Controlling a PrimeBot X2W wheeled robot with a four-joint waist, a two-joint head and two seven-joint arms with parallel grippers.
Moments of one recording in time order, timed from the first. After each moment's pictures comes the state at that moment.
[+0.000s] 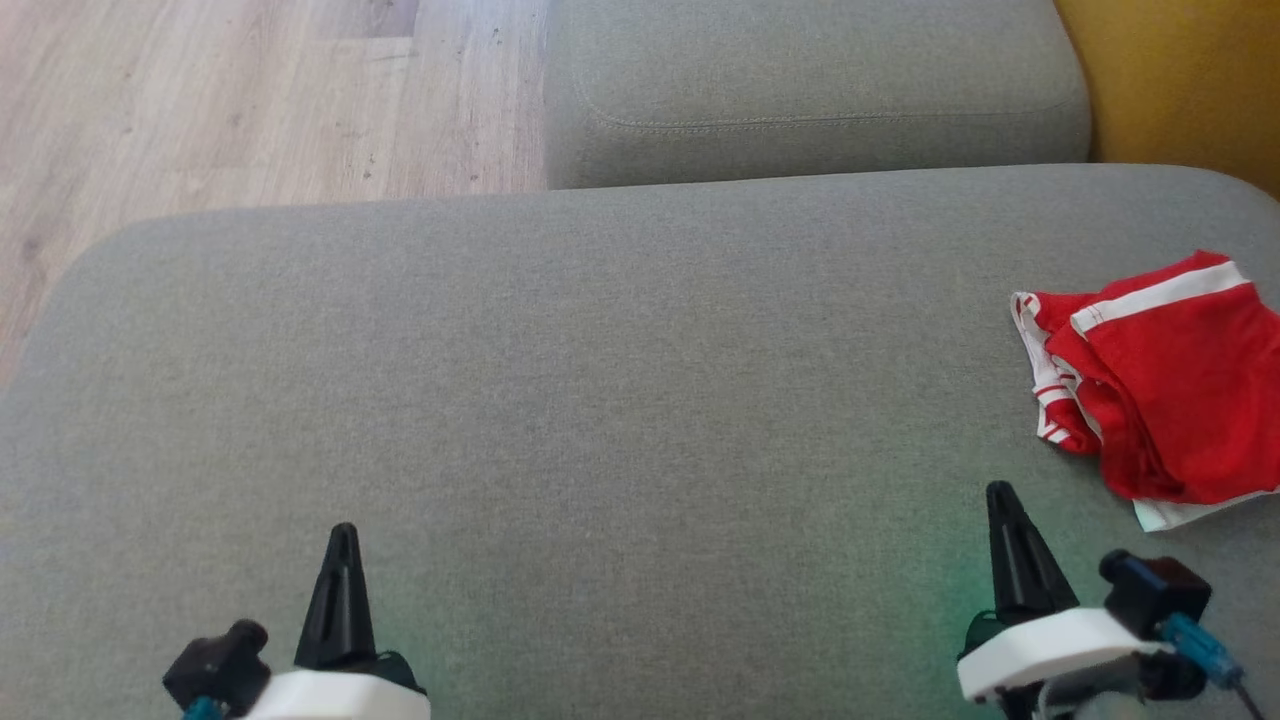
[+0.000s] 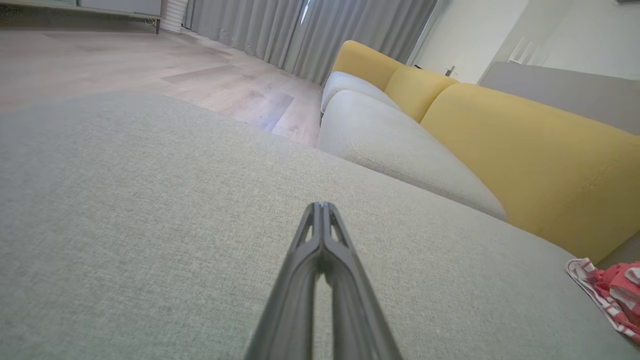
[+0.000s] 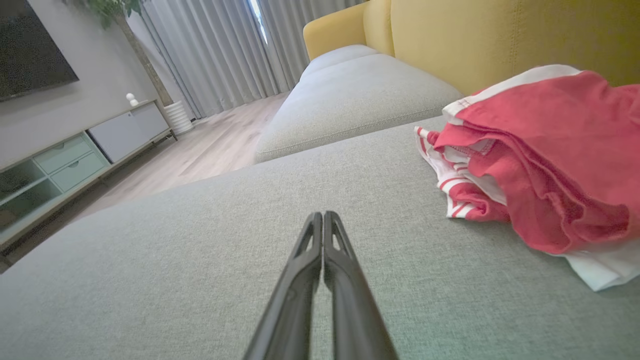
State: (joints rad) left arm 0.03 0.04 -0.09 0.36 -0.46 -0.11 -0.24; right arm 0.02 -0.05 0.06 0.39 0.29 0.13 -0.24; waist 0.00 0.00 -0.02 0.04
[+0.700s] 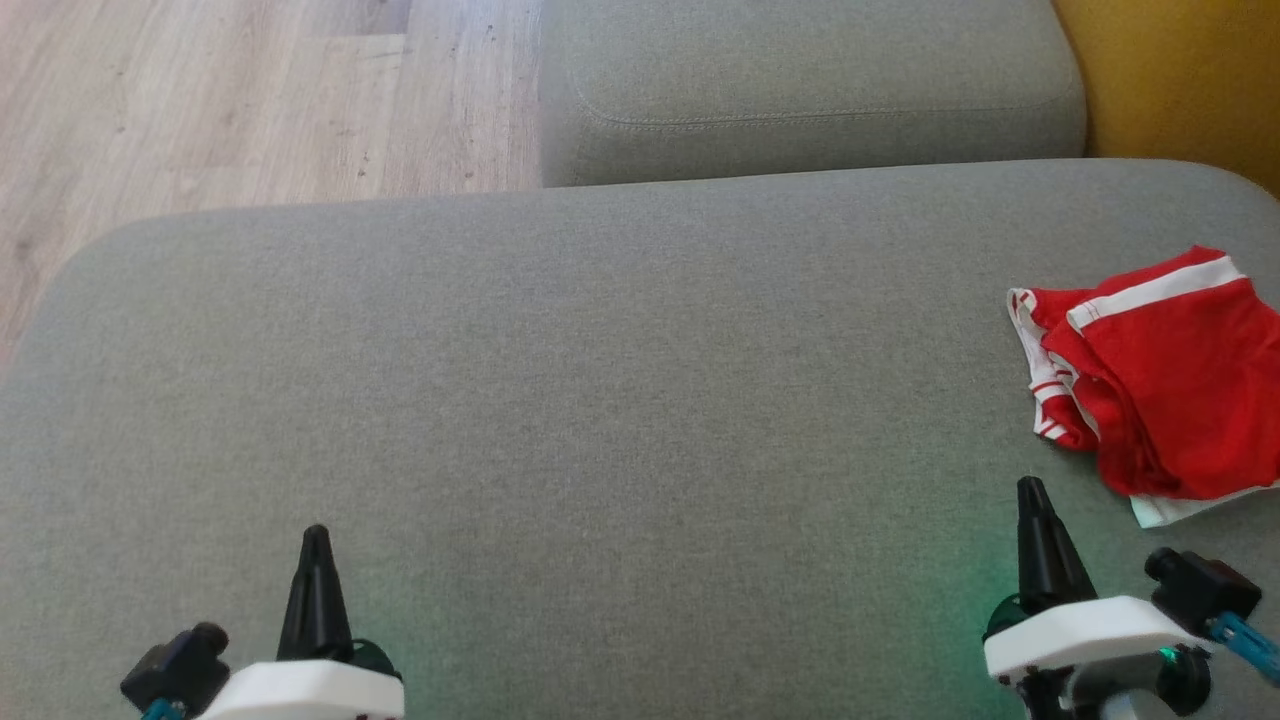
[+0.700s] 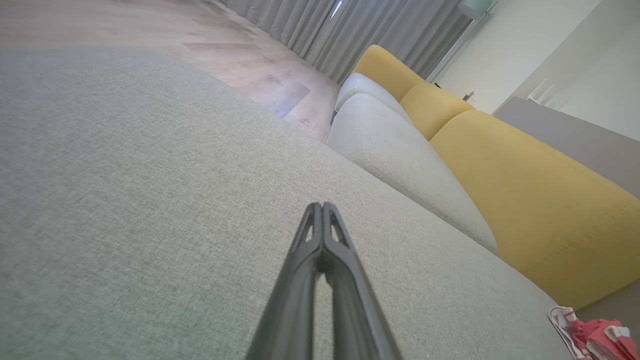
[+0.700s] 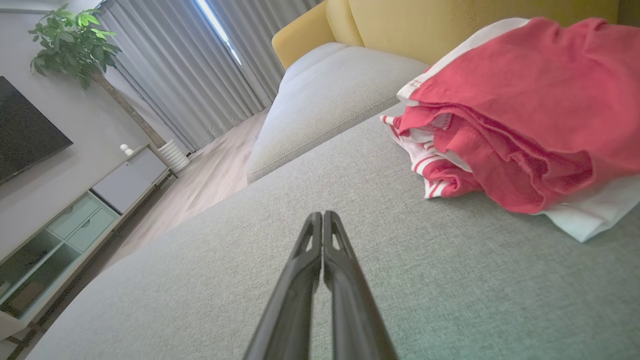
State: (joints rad) left arm 0.02 0.04 -0.07 0.35 -0.65 -0.11 -0.18; right arm 0.01 -0.05 0.03 0.38 0.52 0.13 -0.18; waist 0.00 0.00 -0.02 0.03
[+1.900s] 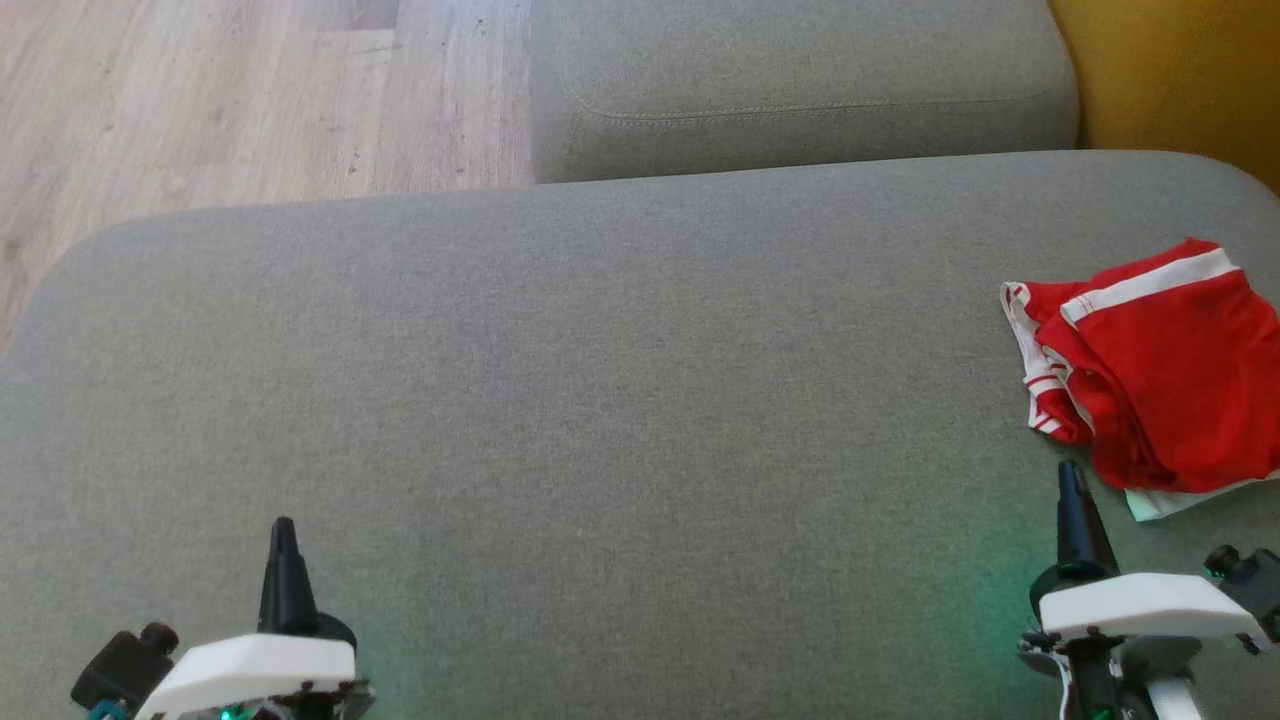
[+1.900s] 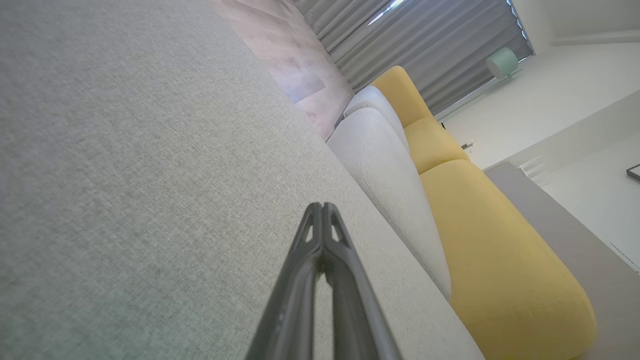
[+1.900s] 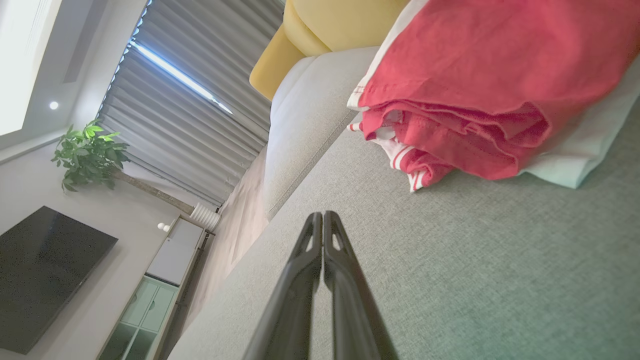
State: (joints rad) left arm 0.00 0.04 -0.02 0.32 -0.98 -0.11 -0.08; right arm -0.01 -0.05 -0.02 0.34 0.90 0.13 -0.08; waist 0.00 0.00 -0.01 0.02
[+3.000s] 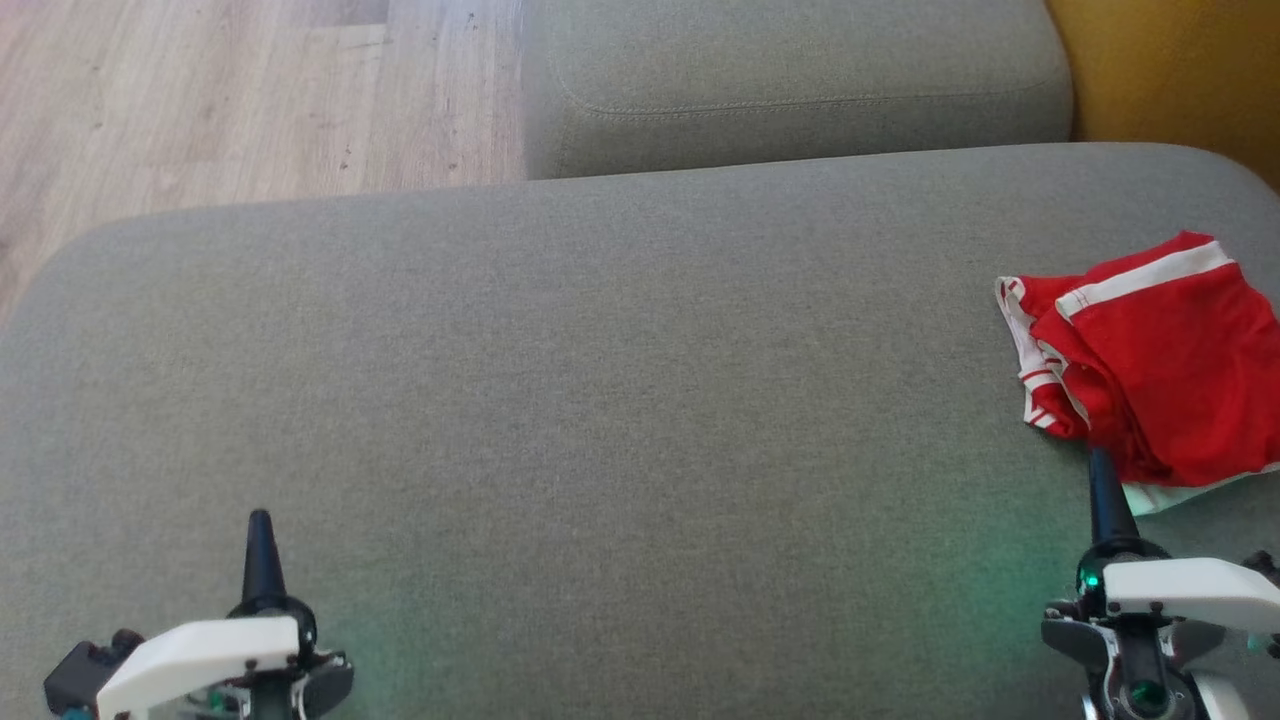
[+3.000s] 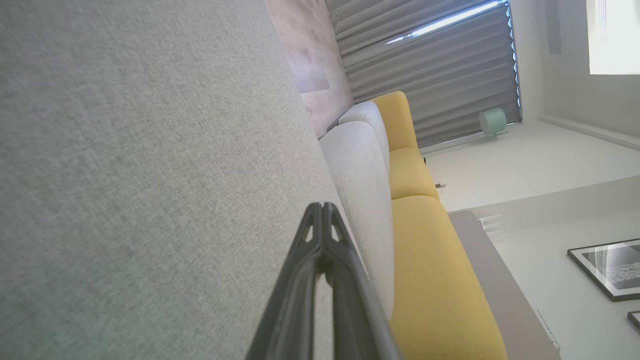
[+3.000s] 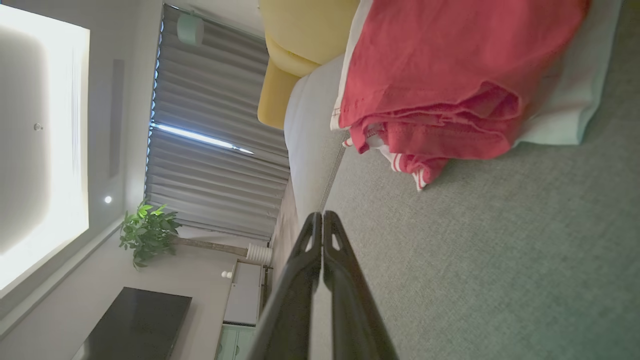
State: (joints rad) left arm -0.03 0.04 0.03 0.30 -1.30 -0.12 0.02; right arm -0.03 -0.05 -0.07 0.31 1.26 0.13 0.01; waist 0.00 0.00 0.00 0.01
